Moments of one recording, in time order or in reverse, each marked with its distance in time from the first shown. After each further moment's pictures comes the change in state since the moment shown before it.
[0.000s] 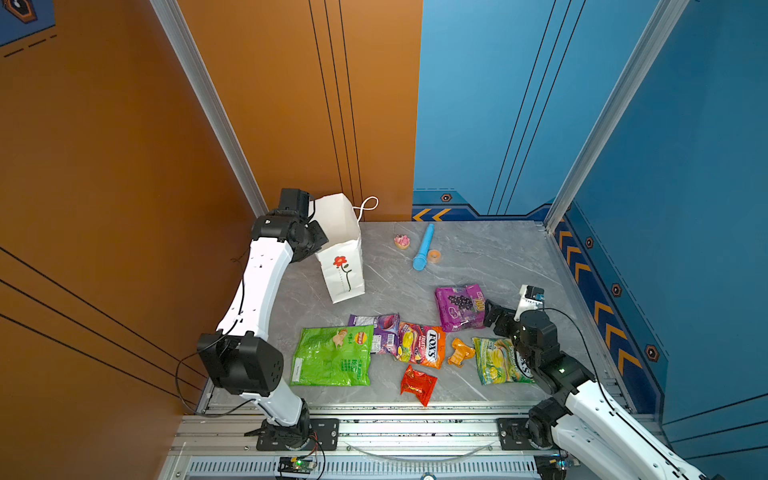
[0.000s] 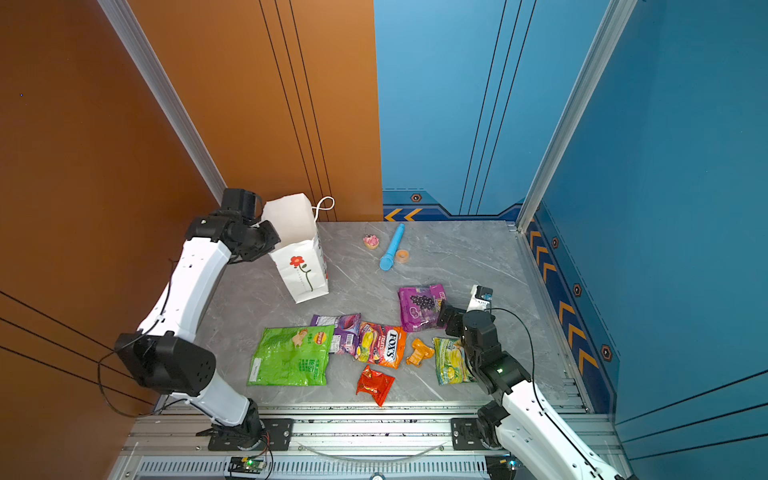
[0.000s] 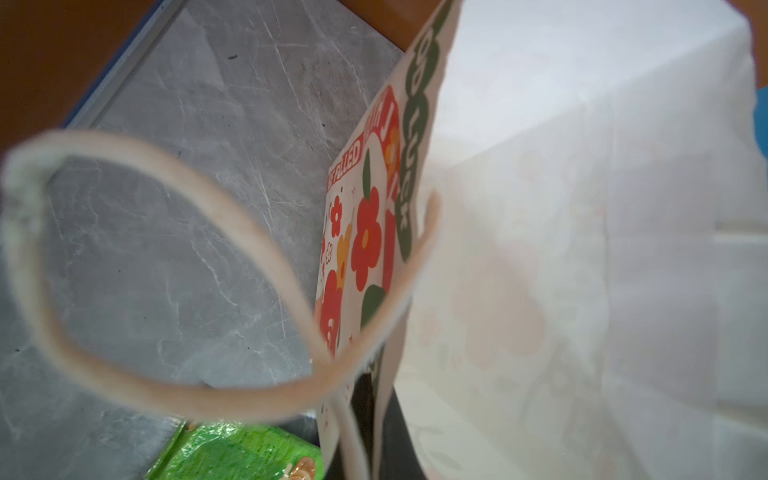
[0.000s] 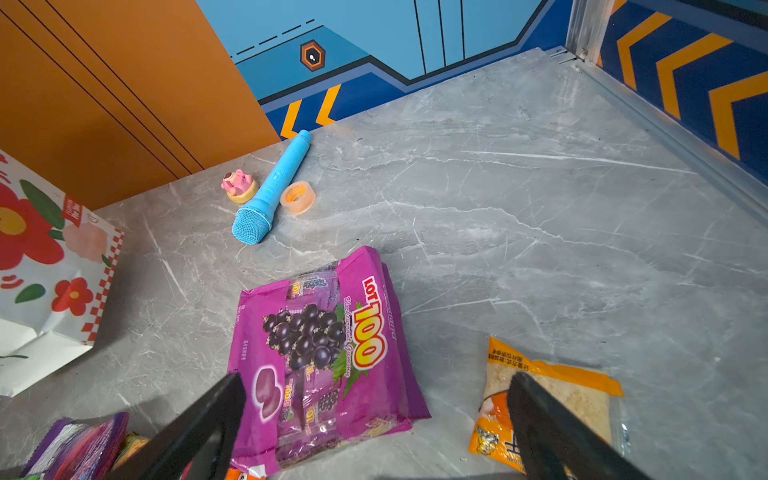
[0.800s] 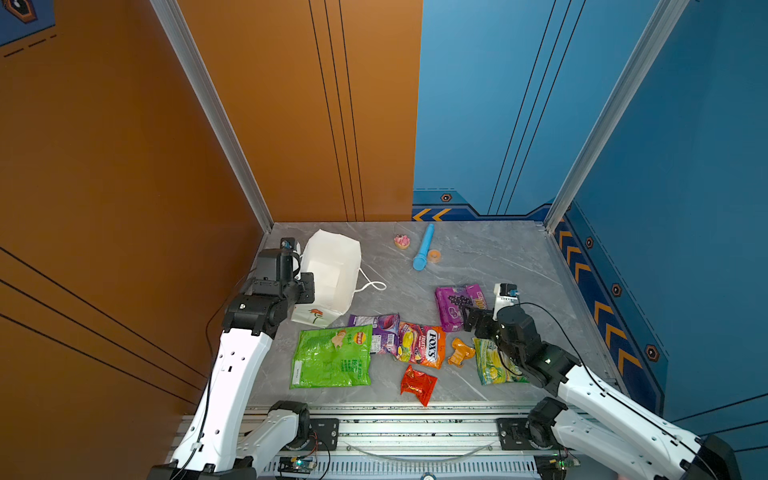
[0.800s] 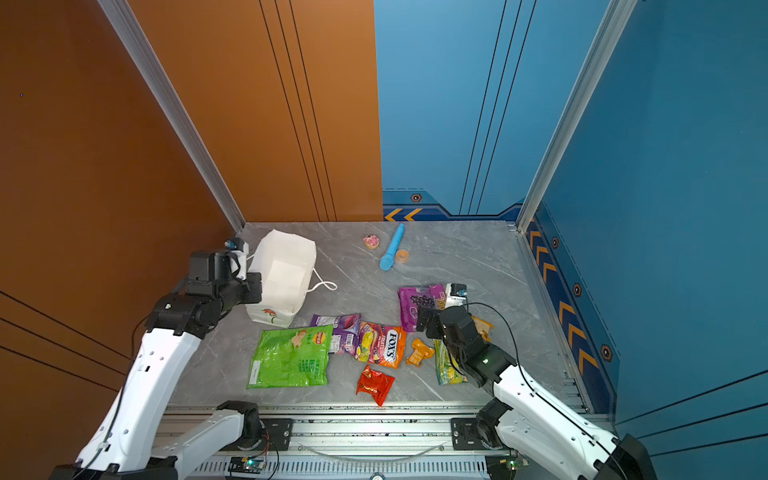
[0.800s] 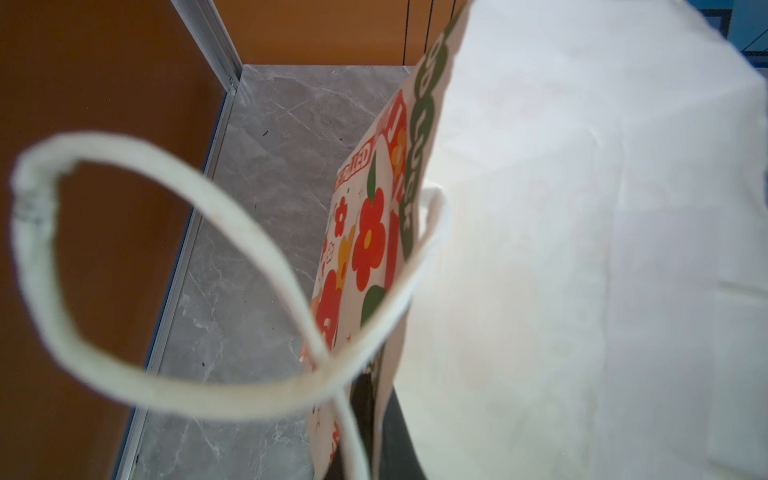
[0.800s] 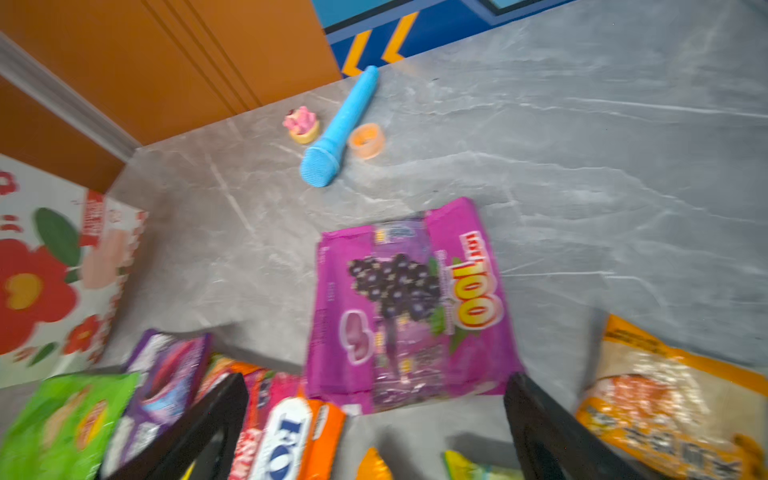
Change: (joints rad) left arm -0.034 -0.596 -0.606 0.231 -0.066 0.494; right arm 0.291 0.169 0.149 -0.053 0.009 0.132
